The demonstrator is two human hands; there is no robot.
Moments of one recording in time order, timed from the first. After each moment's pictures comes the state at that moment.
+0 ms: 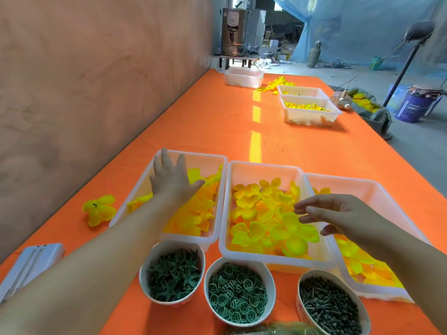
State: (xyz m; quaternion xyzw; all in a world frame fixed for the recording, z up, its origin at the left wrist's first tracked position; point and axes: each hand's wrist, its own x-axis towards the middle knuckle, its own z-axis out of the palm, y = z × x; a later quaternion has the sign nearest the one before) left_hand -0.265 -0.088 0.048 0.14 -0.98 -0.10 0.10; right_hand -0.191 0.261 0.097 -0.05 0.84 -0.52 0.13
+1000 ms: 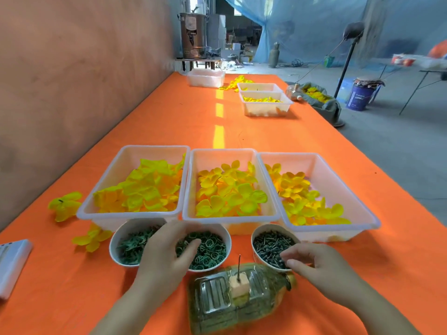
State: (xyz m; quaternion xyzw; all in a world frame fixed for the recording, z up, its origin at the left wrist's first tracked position) left_hand -0.057 -0.002 0.007 -0.12 -0.88 -0.43 0.19; right_hand -0.043 0.312 0.009 -0.03 0.92 -0.38 0.06
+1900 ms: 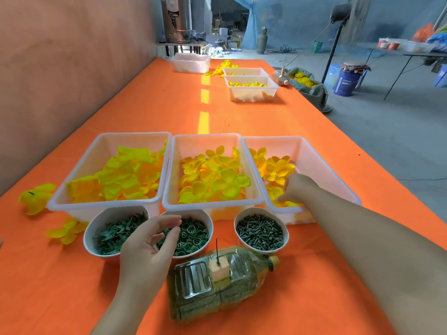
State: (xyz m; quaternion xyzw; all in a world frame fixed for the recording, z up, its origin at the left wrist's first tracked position) left_hand -0.044 0.020 -0.015 -0.02 -0.79 -0.58 0.19; right_hand -0.197 0.348 0.012 0.13 0.98 -0.08 0.13
